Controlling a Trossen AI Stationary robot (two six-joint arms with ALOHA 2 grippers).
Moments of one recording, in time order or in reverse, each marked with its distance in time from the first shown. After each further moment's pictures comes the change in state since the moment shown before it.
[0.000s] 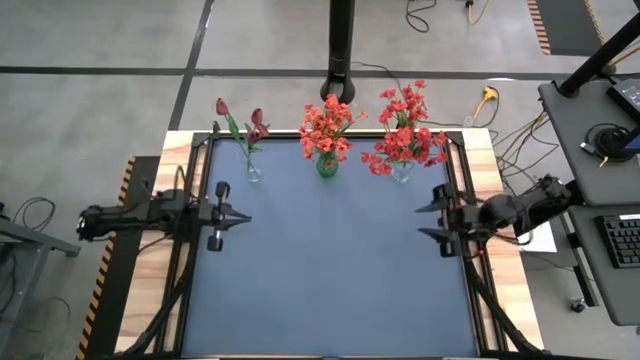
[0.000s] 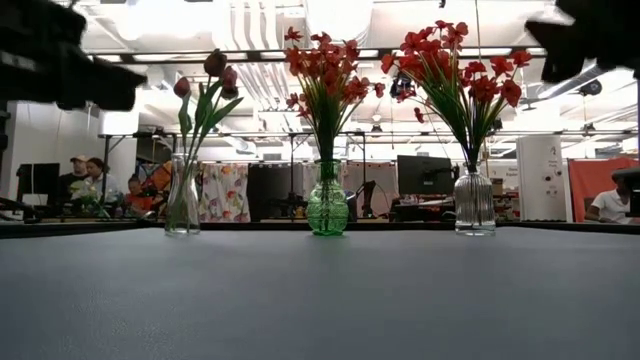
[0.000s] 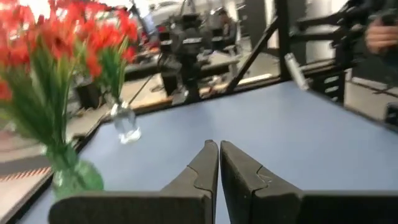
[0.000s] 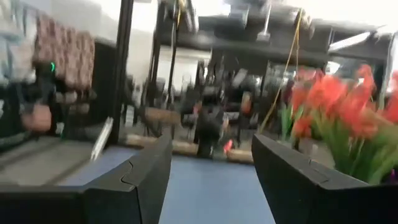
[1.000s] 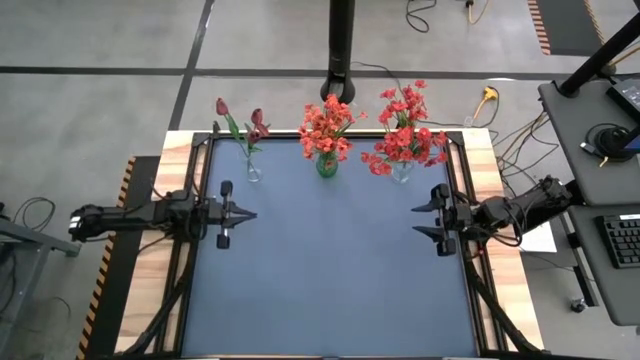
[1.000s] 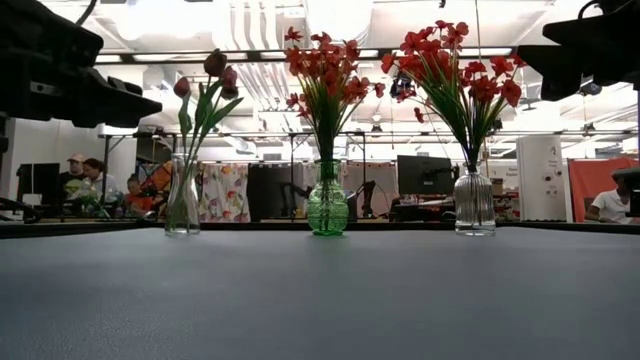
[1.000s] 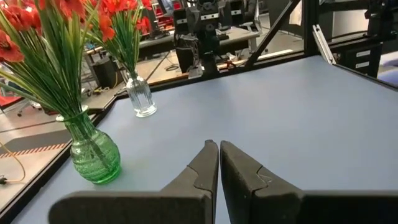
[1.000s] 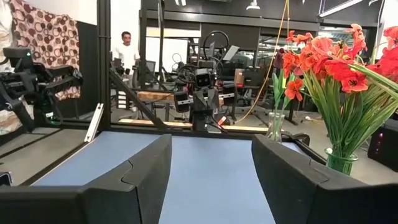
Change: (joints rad) left arm 0.049 0.110 -0.053 0.083 -0.052 0.017; right arm -0.010 0.004 -0.005 -0.133 0.050 0.109
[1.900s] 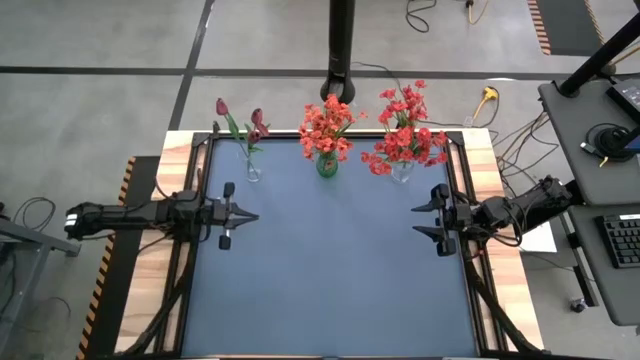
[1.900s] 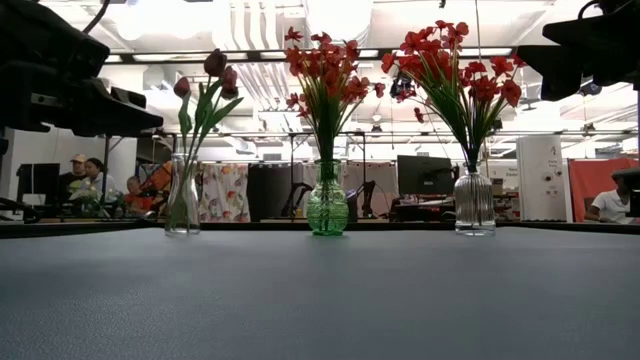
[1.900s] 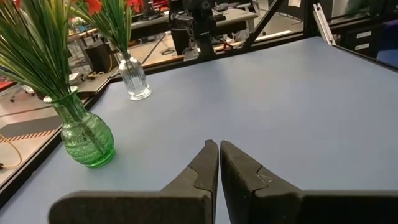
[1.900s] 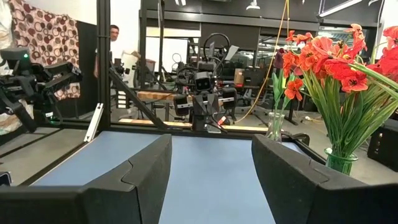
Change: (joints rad) left arm 0.000 0.076 0.001 -0.001 -0.001 0.000; right arm 0.000 0.000 0.000 0.000 0.001 -0.001
